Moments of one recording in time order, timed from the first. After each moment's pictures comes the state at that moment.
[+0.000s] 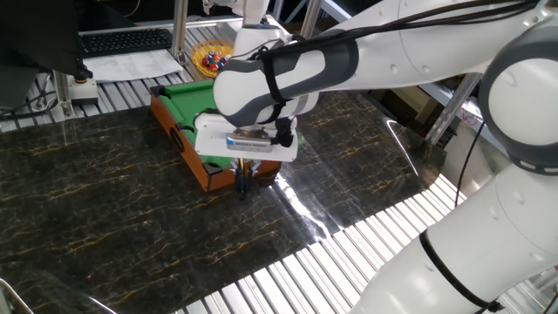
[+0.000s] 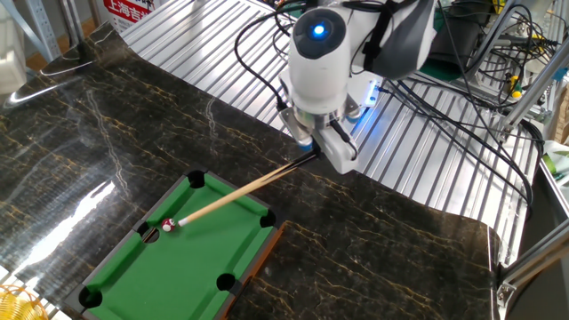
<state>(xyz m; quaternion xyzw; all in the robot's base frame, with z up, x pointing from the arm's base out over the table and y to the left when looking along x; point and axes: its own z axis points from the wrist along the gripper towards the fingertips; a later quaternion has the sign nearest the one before) 0.383 0.066 0.198 -0.25 -0.96 0.00 0.13</state>
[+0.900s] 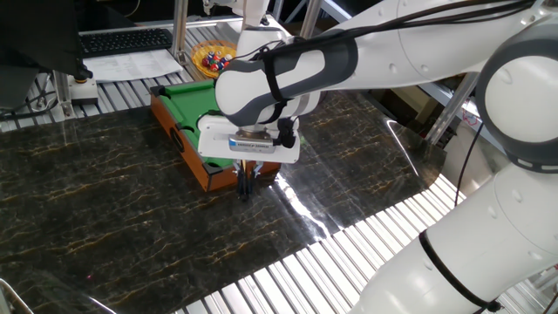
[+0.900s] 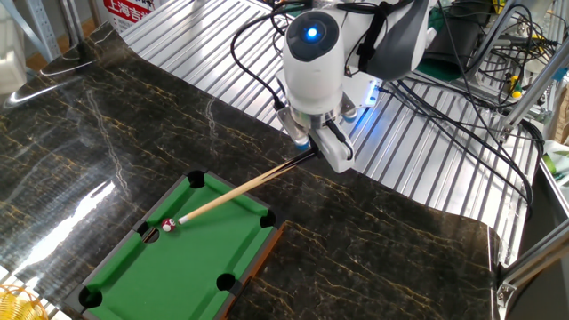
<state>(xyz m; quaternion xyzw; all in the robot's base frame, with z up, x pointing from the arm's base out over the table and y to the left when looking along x) 0.380 0.062 0.195 -0.25 -0.96 0.00 0.14</state>
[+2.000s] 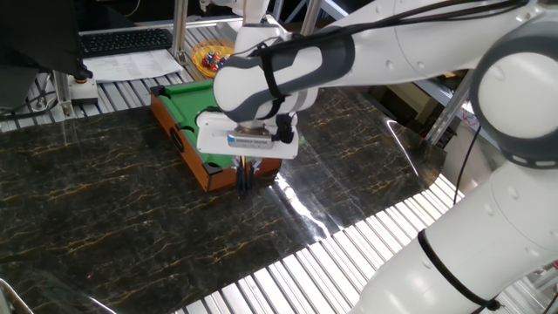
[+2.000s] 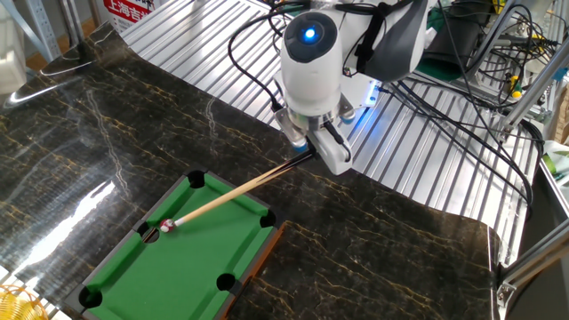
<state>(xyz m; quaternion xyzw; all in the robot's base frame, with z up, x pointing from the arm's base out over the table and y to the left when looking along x) 0.394 0.058 0.199 -0.25 -0.96 0.00 0.14</state>
